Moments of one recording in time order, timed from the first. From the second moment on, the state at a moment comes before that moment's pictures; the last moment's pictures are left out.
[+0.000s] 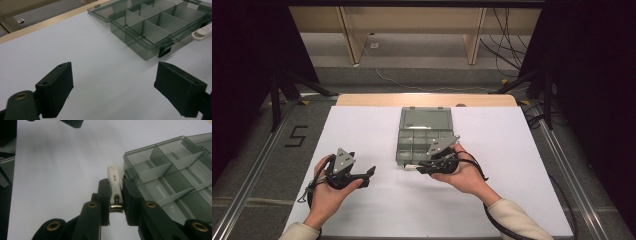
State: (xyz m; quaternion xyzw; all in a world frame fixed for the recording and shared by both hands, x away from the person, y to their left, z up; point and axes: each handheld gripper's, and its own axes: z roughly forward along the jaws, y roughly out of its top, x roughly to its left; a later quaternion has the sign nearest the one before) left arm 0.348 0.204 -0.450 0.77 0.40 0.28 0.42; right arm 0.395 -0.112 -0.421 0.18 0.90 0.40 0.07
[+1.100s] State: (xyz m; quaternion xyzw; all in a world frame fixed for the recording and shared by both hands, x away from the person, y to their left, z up) left arm 0.349 0.205 -0.451 0.77 0.40 0.28 0.42; right arm 0.415 -0.139 -0.409 0.23 0.87 0.42 0.10
